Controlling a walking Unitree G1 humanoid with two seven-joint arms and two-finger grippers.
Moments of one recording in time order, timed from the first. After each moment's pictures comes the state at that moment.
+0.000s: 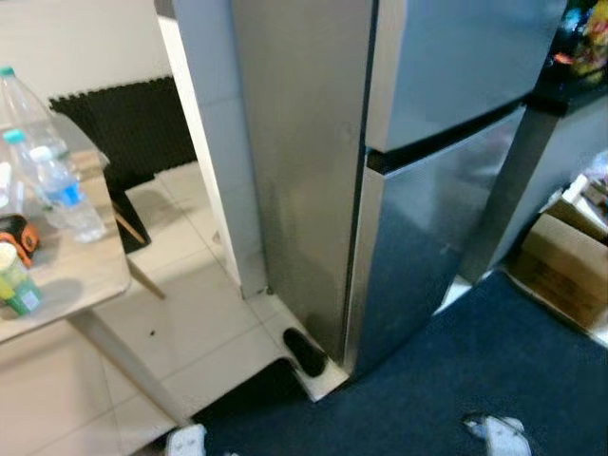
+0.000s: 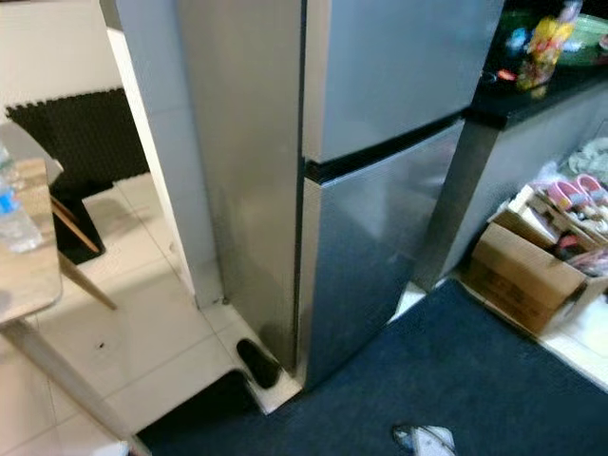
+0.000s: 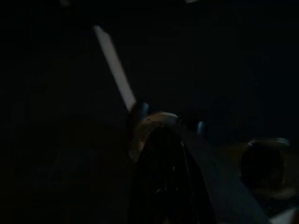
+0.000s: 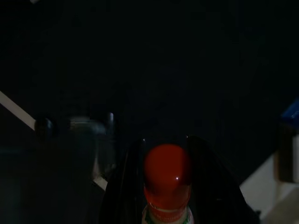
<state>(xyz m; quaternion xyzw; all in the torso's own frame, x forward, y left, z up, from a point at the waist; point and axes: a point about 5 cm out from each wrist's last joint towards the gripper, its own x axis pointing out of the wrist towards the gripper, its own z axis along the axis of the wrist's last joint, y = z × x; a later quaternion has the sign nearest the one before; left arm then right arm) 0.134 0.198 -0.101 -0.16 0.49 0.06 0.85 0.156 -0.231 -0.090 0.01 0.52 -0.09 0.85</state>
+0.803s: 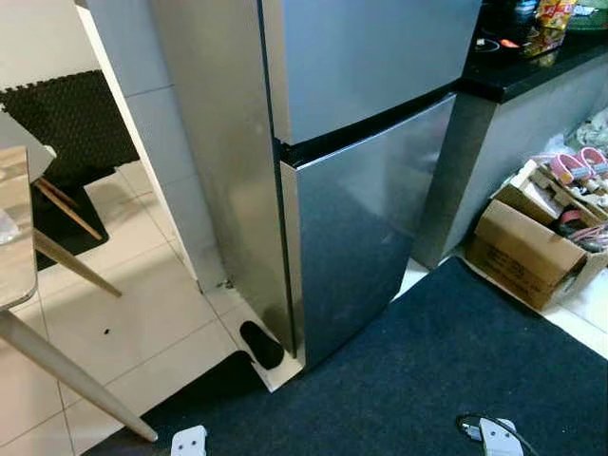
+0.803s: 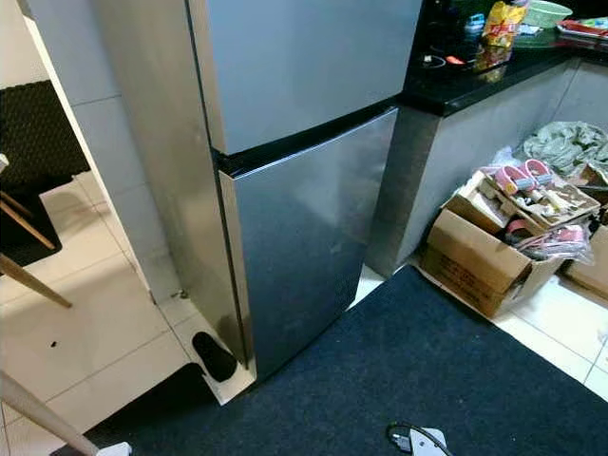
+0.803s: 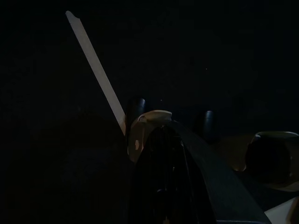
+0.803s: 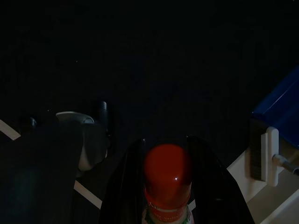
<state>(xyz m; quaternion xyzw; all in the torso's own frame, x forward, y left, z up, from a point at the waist) 0.133 0.196 -0.102 -0.14 0.50 0.06 0.85 0.156 -0.234 -0.089 0.00 0.52 -0.08 0.85</state>
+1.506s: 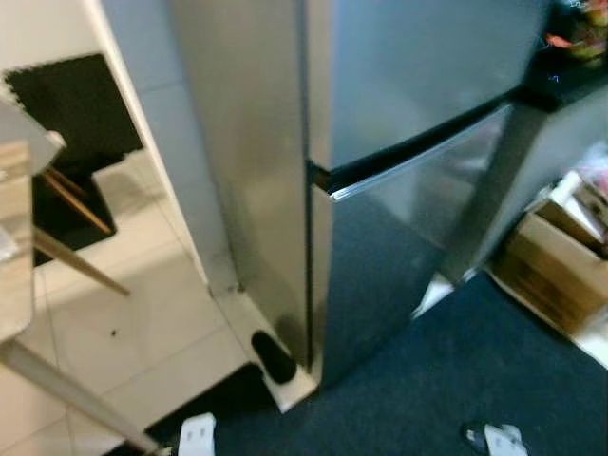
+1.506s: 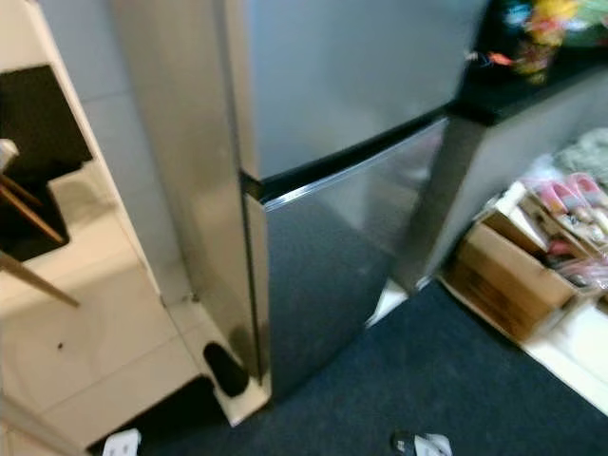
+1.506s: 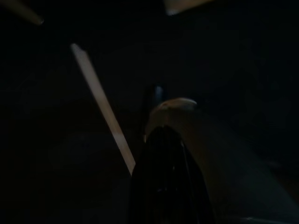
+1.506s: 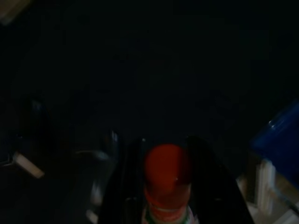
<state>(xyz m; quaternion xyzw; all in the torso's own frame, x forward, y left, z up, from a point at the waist) 0.131 0.196 -0.103 -0.14 0.50 0.05 0.85 0.163 -0.230 -0.087 -0.01 0.52 -0.07 0.85</state>
